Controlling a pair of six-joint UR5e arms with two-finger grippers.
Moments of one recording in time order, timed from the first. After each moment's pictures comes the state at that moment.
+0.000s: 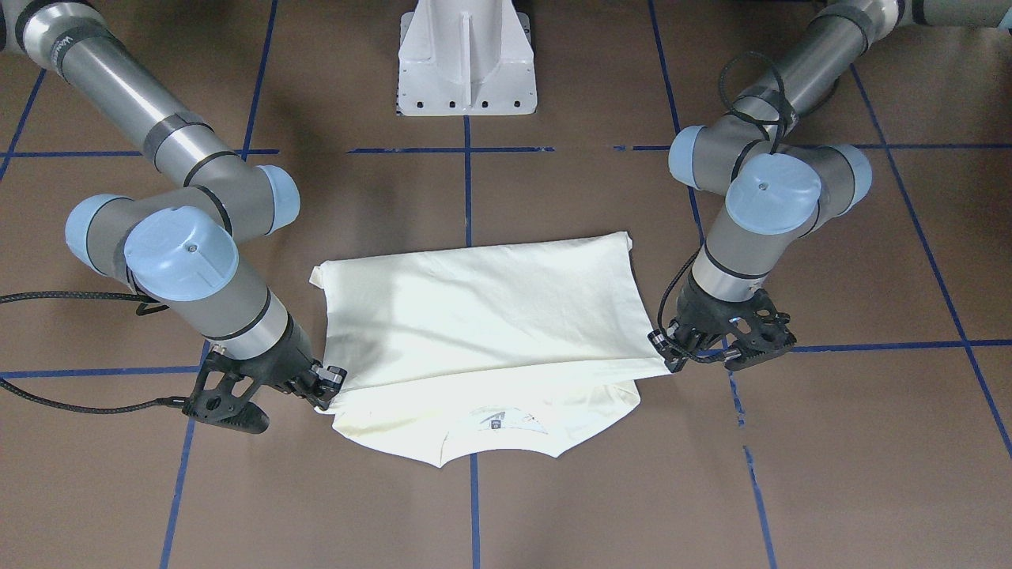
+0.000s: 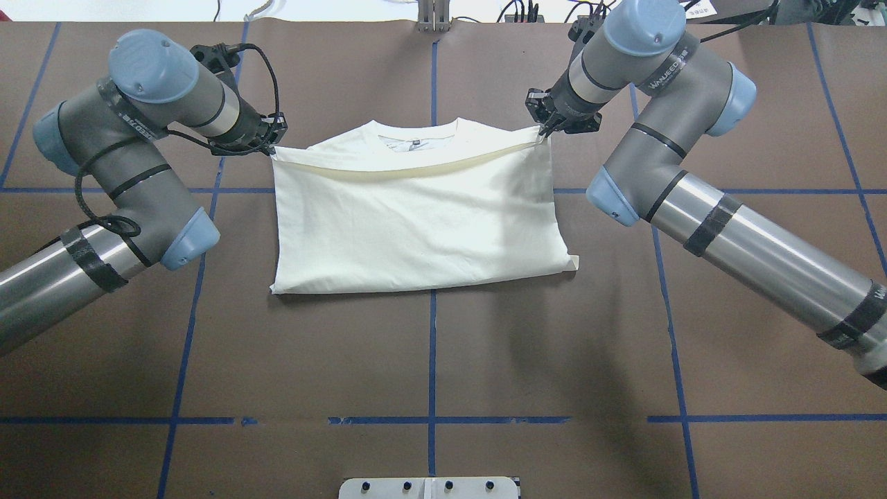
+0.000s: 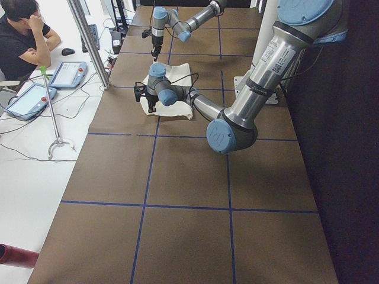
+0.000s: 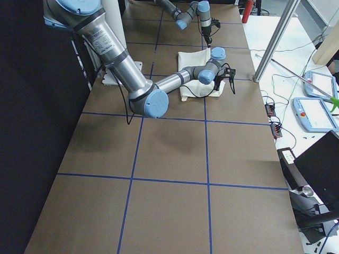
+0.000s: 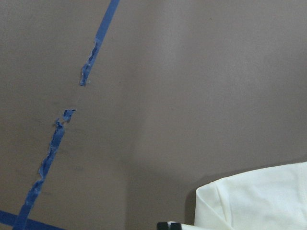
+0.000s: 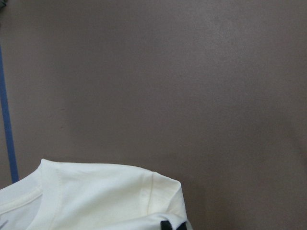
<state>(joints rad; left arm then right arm) -0.84 -2.15 -1.40 -2.01 -1.93 -1.34 0.87 -0.84 1.23 -1.10 2.05 1.32</state>
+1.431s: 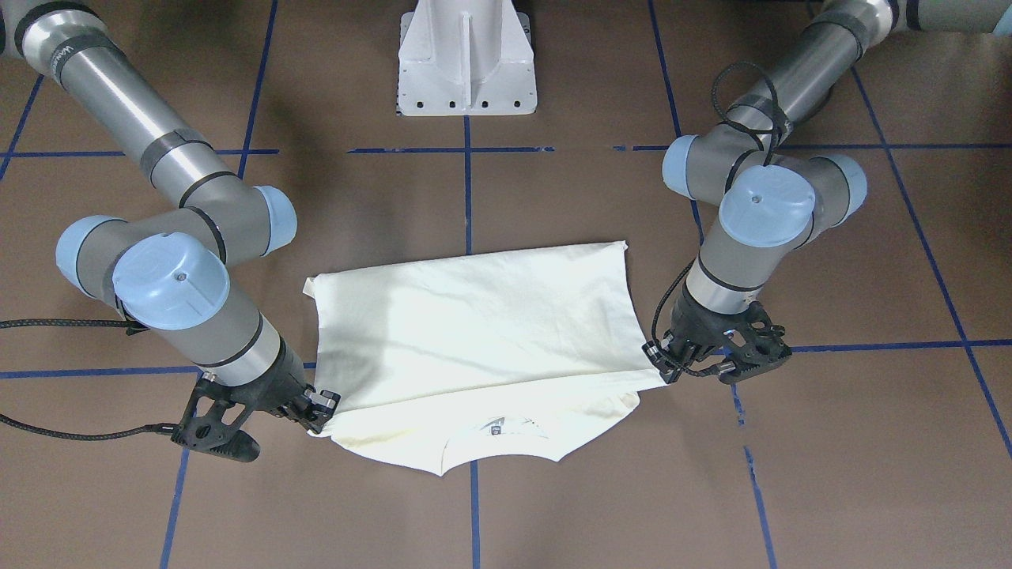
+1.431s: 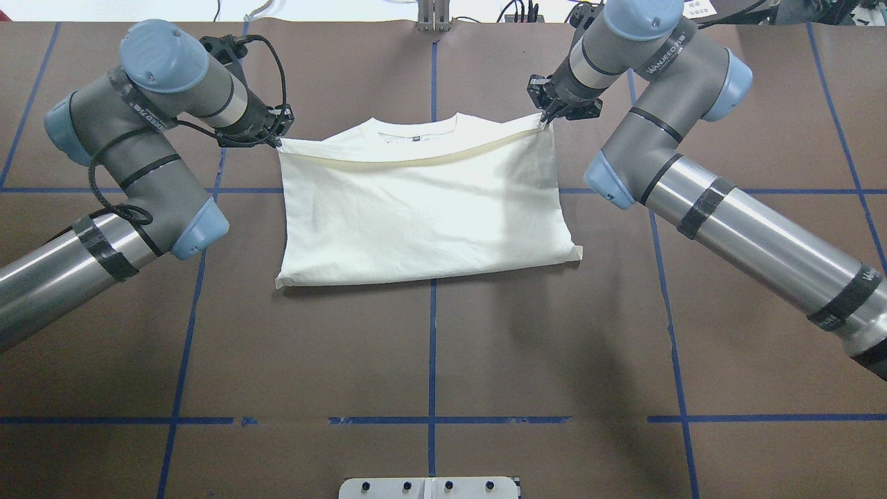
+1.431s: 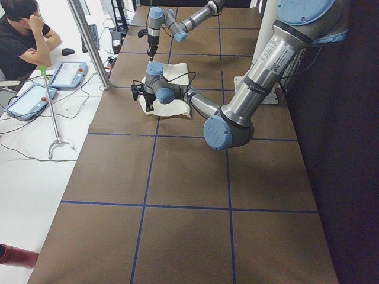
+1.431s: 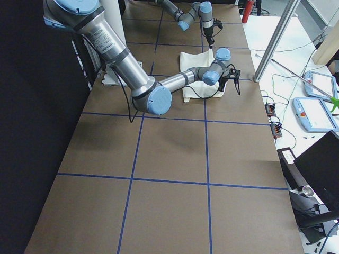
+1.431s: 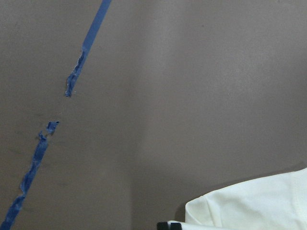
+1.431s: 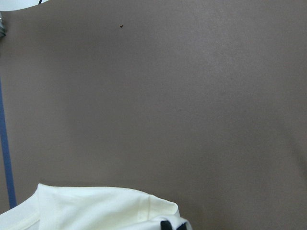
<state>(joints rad) -0.84 -2.18 -1.37 -2.01 -1.93 -1.33 0.88 -0.80 1.15 -1.06 2.05 1.30</state>
